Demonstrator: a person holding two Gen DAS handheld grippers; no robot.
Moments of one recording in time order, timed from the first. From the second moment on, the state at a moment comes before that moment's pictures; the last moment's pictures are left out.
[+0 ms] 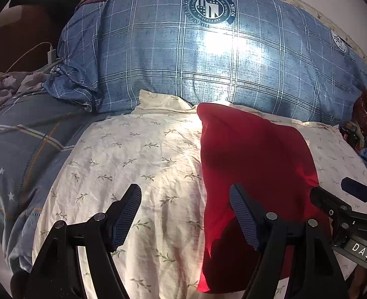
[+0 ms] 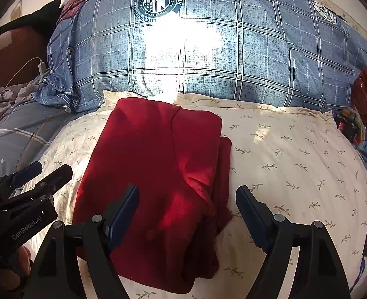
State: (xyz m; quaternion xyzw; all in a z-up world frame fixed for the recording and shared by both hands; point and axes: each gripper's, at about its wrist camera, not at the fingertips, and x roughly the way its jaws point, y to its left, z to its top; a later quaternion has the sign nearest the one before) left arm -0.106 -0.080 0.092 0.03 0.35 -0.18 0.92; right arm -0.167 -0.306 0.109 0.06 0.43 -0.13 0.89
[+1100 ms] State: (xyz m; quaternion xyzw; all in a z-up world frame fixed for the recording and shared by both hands) left arm -0.097 -0.079 0.083 0.03 0.36 -0.17 0.91; right arm -0.162 -0.305 0.099 0.06 0.45 -0.12 0.88
